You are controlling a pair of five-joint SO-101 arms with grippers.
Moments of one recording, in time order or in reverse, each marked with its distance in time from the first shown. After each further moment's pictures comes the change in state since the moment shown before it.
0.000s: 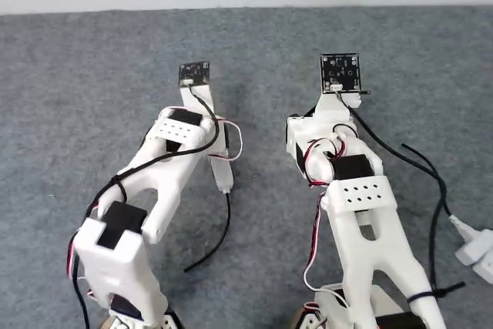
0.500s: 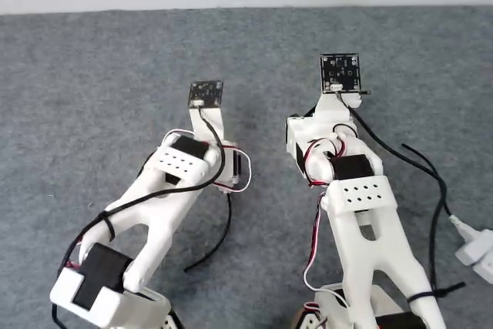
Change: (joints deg) left arm 6.4 -17.8 19.0 -0.2 2.3; right arm 0.0 0.0 0.0 0.0 0.0
